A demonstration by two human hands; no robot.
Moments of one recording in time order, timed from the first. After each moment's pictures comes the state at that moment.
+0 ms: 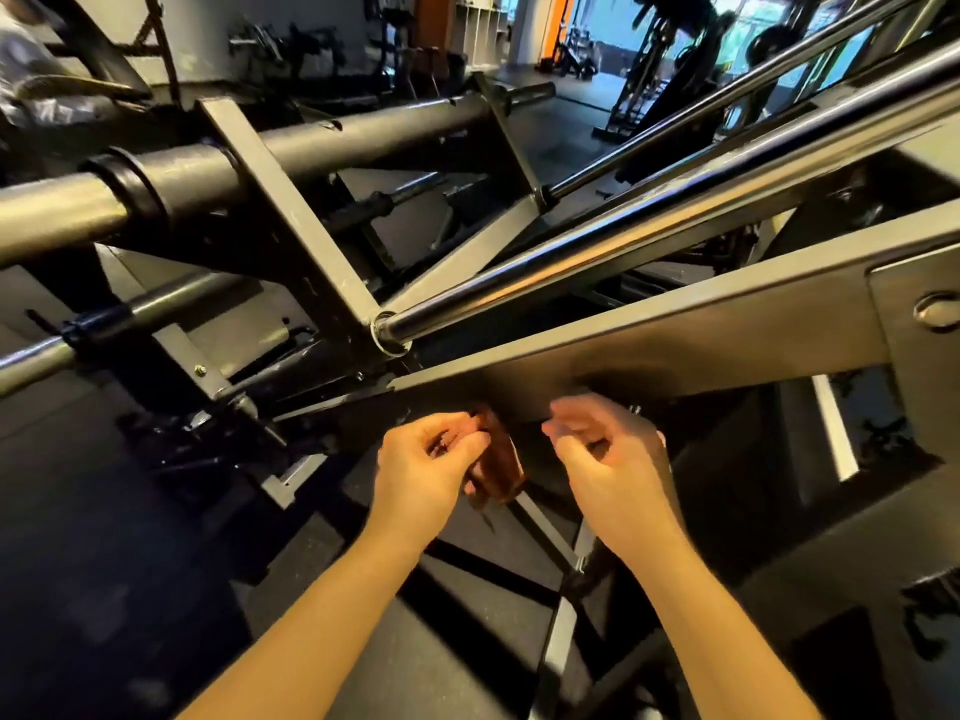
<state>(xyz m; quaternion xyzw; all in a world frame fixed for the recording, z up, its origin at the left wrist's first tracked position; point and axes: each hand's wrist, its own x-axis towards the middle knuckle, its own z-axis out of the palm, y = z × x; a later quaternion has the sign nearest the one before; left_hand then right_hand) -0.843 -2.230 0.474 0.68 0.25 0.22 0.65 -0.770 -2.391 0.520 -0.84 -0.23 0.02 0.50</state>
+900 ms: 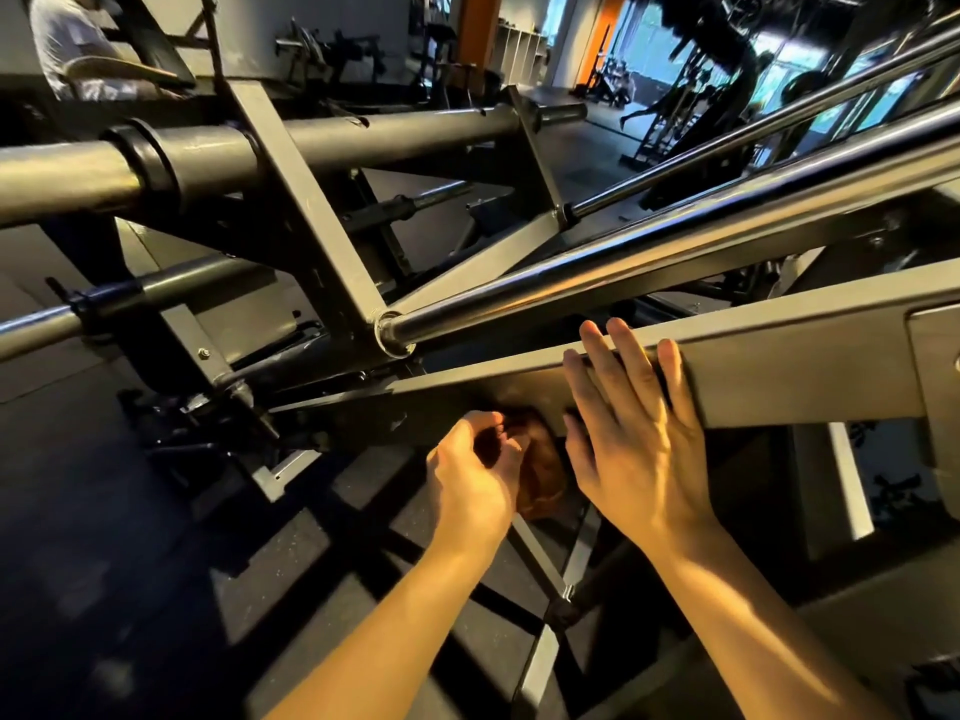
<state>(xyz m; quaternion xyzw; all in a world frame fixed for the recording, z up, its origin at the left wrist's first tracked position) -0.793 -2.276 0.456 0.67 0.32 0.30 0.60 -0.710 -2.397 0.530 -0.78 -0.44 -0.43 -0.10</state>
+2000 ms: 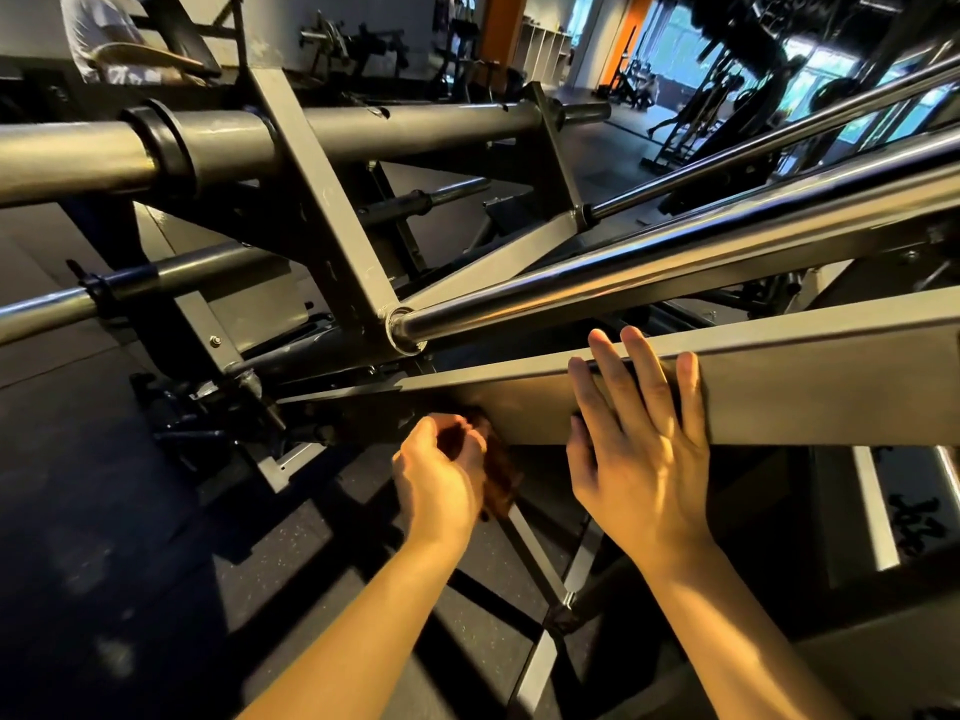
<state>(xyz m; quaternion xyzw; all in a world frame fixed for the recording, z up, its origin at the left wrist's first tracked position) -0.791 -2.252 0.440 0.58 0.42 0.32 0.63 -0.708 -2.387 0.519 -0.78 -0.44 -0.45 -0.02</state>
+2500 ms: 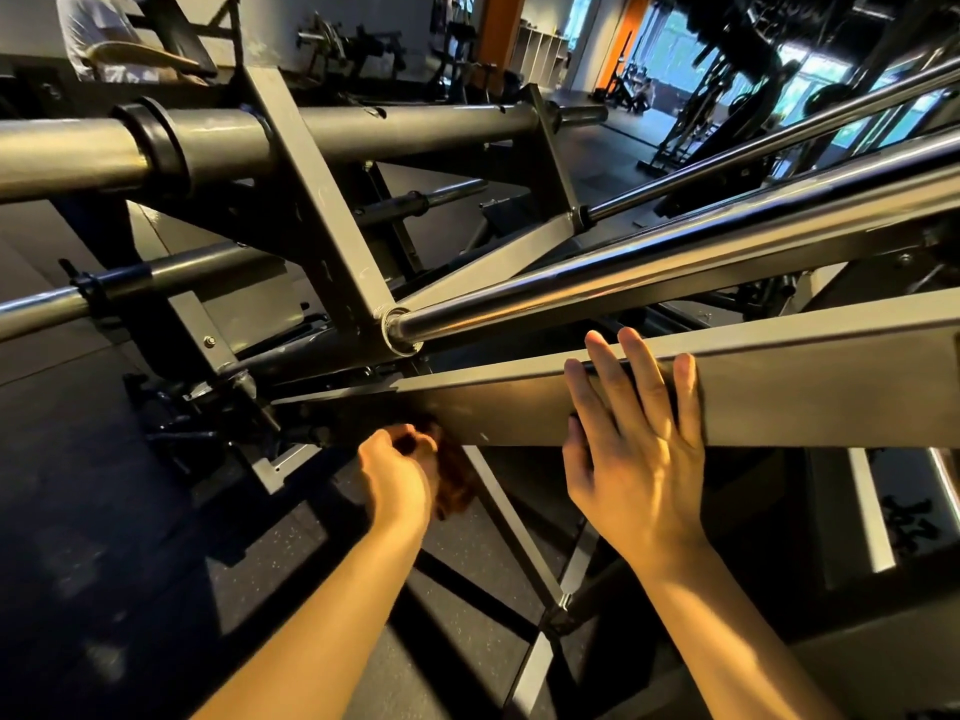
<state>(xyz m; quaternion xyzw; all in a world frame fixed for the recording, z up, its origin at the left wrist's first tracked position) -0.787 -2.226 0.428 0.47 0.49 0.28 0.68 -0.709 -2.385 0.520 -0.78 -0.44 -0.45 -0.02</state>
